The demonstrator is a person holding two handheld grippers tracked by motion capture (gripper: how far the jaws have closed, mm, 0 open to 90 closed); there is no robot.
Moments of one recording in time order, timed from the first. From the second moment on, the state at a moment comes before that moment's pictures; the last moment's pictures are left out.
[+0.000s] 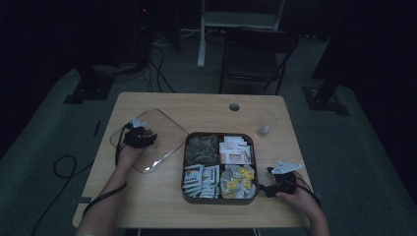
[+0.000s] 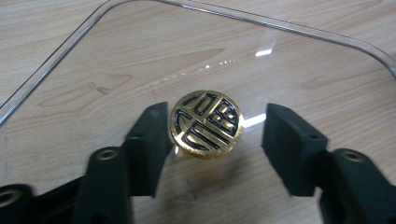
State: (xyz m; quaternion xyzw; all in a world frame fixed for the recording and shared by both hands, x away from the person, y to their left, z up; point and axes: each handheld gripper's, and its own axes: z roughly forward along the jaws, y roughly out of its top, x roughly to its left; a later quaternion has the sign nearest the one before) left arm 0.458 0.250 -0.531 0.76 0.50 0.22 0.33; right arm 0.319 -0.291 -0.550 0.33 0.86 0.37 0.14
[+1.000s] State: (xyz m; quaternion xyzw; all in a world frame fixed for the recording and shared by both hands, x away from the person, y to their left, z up) left arm 0.455 0.261 -0.500 0.75 0.52 0.24 0.33; right arm 0.319 -0.291 -0.550 0.33 0.86 0.37 0.14
